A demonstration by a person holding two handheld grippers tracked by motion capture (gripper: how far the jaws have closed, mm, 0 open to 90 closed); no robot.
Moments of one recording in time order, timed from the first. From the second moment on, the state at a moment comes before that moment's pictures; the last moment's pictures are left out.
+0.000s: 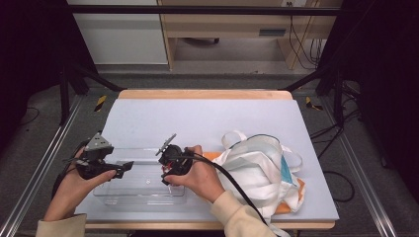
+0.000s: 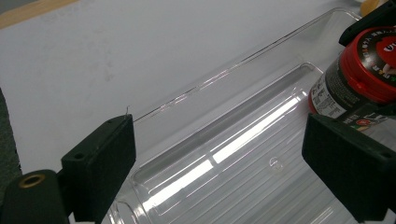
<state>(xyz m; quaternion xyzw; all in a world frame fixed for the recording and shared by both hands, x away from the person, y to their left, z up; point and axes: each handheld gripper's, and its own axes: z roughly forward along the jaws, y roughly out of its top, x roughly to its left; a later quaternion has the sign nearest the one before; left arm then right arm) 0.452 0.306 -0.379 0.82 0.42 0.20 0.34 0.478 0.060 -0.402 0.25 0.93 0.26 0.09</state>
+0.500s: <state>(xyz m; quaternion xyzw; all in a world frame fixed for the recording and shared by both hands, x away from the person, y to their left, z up) 0.452 0.305 -0.379 0.82 0.41 0.19 0.34 0.478 0.060 -0.410 0.26 0.93 0.25 0.09</state>
